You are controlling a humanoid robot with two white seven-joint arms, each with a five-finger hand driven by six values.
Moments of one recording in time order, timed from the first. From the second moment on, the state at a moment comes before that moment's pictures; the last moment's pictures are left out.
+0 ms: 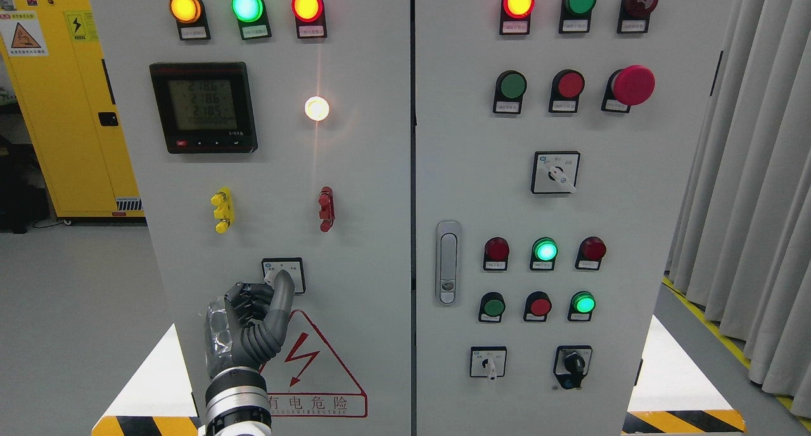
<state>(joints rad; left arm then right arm) -0.44 -0.15 -0.10 -1.90 -0.20 0.65 0.41 0.12 0.12 0.05 -0.13 0.00 -0.09 -0.24</state>
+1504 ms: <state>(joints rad) -0.15 -0.13 -0.11 -1.95 -0.18 0.30 0.44 0.12 0.12 0.05 -0.13 0.00 -0.09 -0.24</state>
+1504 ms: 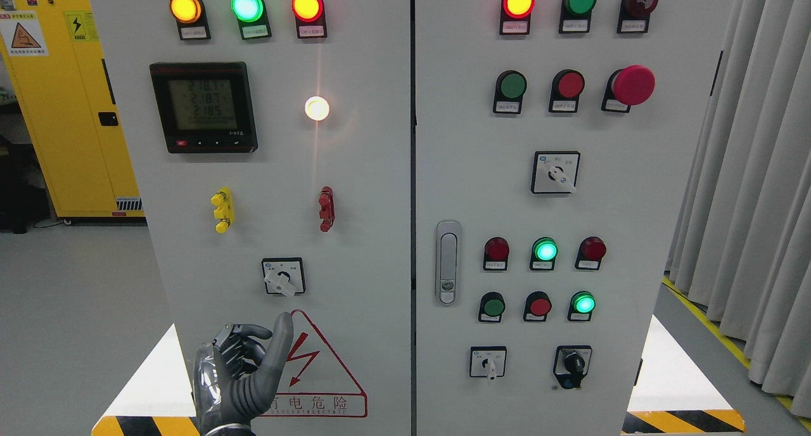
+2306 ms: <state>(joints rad) 0.26 -0.05 -0.02 -1.56 0.02 -0.33 0.20 0.12 0.12 0.05 -0.13 0.00 -0.09 -0.24</state>
